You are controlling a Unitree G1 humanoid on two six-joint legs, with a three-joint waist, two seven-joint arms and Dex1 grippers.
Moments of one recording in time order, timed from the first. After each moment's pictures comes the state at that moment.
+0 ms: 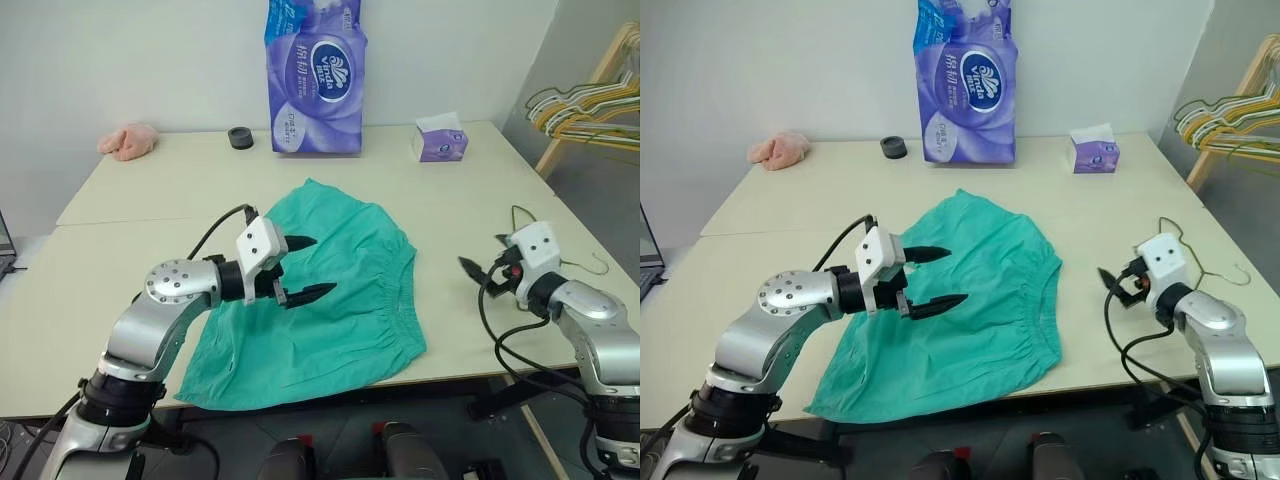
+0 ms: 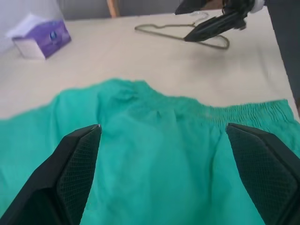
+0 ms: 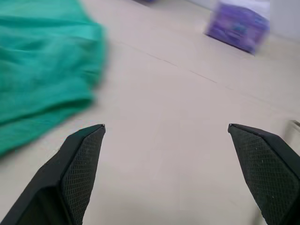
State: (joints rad) left arm -0.40 0.66 -0.10 -0.25 -0.37 0.41 -0.93; right arm -0.22 -0.56 -0.21 -0.11 0.15 0.52 0.43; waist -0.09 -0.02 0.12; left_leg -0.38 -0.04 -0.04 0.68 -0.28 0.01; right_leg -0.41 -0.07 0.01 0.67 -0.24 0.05
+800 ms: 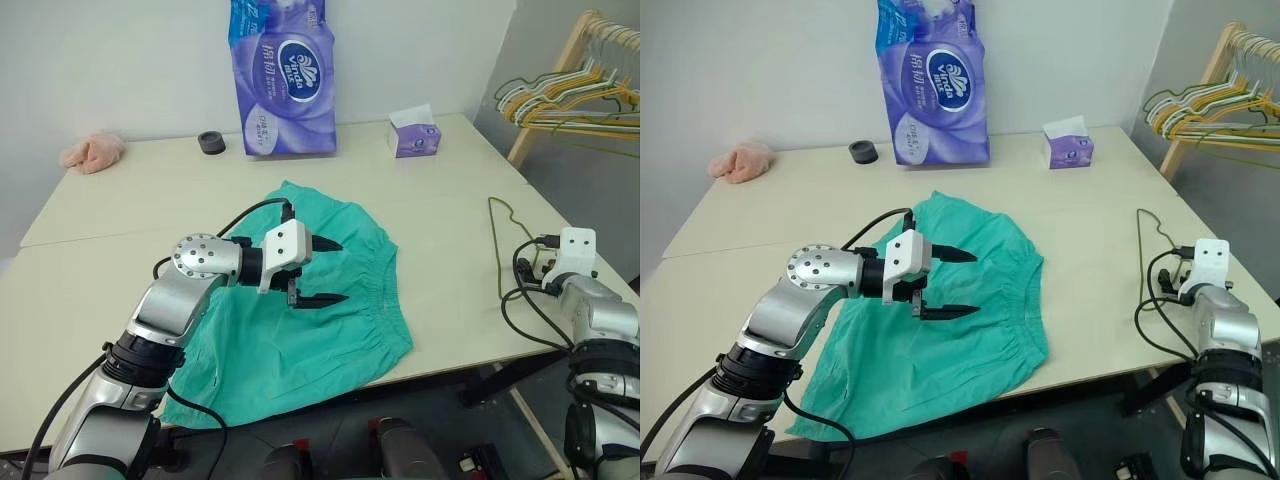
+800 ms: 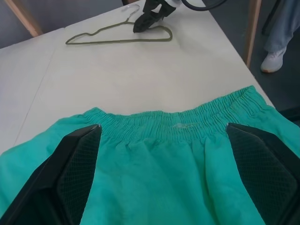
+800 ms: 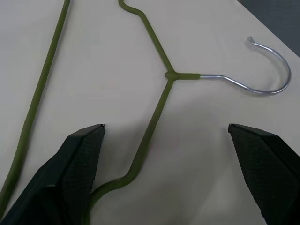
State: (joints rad) left arm -0.55 0.64 -0.22 -0.11 -0.27 0.27 -1.15; right arm -0.56 -0.57 -0.32 0.58 0.12 0.60 0.19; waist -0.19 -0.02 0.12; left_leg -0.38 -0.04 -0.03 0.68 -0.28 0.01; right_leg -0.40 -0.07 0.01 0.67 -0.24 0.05
